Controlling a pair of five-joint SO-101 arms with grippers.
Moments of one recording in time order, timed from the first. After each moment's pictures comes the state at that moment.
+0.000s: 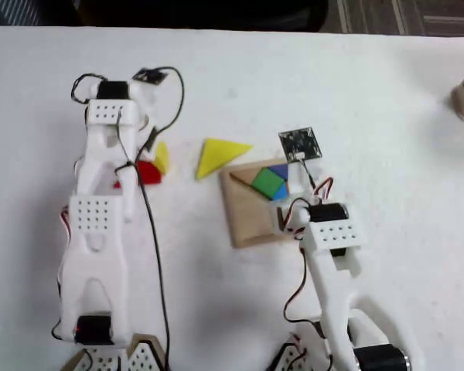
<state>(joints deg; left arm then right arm) -5.9 63.8 -60.4 101.9 -15.3 -11.1 -28.2 56.8 43.7 7.8</state>
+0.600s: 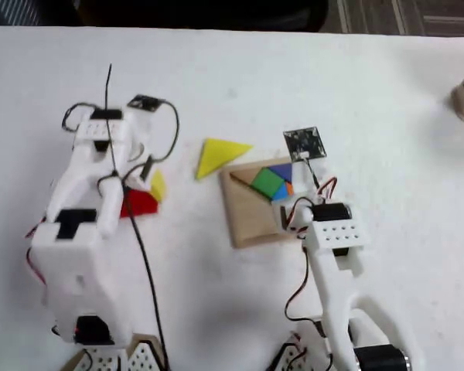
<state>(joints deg) -6.1 24.7 4.7 73.0 -15.4 -9.7 -28.2 56.8 43.7 8.0</state>
